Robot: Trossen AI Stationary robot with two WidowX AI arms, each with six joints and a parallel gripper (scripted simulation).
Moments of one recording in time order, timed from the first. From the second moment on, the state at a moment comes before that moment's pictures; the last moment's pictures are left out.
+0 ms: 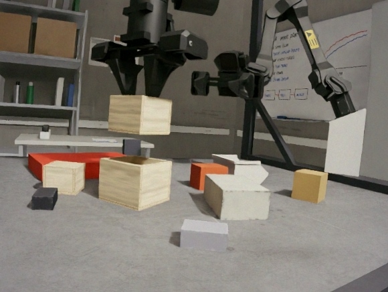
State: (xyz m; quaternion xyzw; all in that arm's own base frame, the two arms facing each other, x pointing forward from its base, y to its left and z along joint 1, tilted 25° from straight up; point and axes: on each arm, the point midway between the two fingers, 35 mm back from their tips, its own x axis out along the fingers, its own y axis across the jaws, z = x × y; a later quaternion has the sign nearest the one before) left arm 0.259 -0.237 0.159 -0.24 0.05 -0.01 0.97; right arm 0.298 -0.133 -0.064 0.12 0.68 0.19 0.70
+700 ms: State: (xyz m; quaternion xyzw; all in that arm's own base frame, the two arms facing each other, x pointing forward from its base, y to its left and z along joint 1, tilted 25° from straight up) left arm 0.259 -0.237 0.159 -0.24 0.05 -0.01 0.97; right arm 0.298 -0.133 -0.064 0.34 0.70 -0.04 0.62
